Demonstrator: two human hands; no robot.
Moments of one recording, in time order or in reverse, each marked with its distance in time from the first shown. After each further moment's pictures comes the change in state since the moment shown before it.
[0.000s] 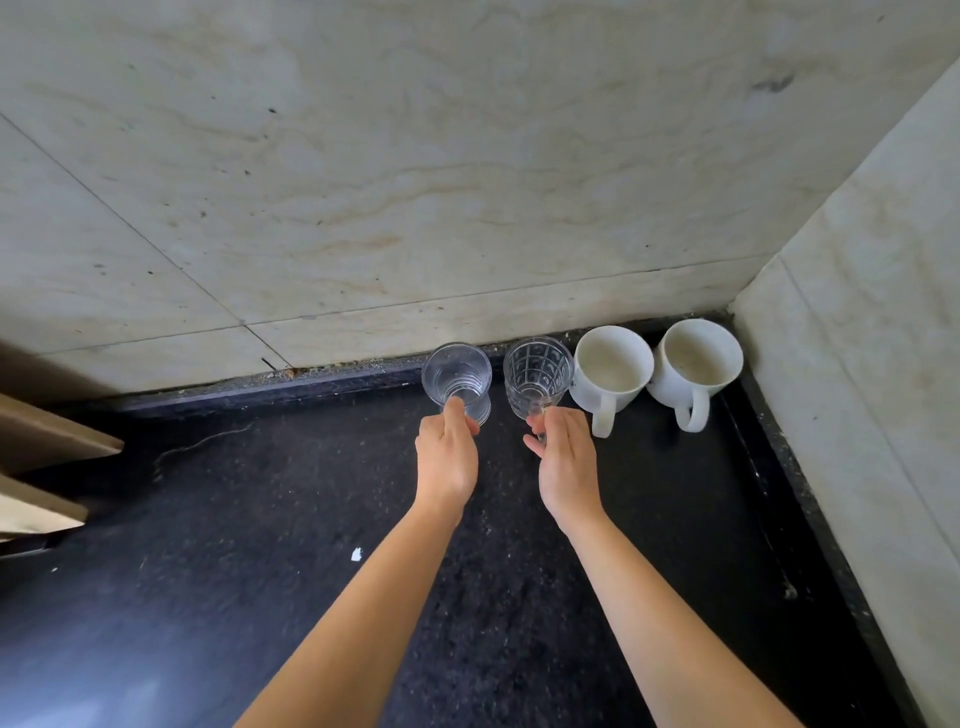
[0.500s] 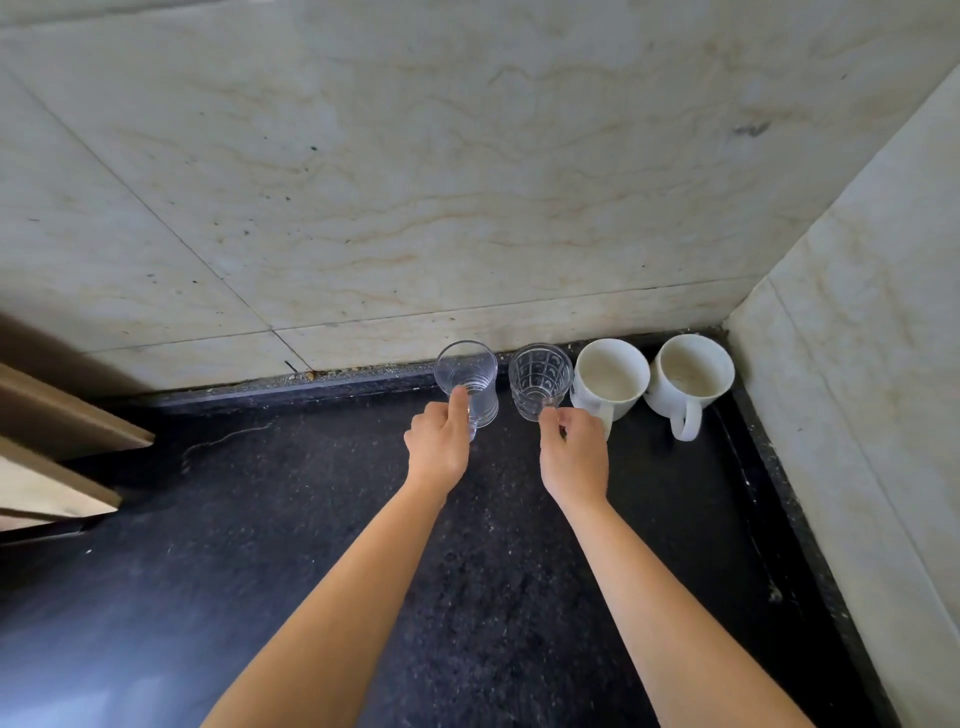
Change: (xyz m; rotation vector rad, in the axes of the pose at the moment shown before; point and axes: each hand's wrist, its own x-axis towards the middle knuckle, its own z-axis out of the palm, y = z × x) left_hand 0.005 0.018 -0.019 0.267 -0.042 0.028; right_hand 0.006 -0.018 -0.007 -0.424 0.082 0.040
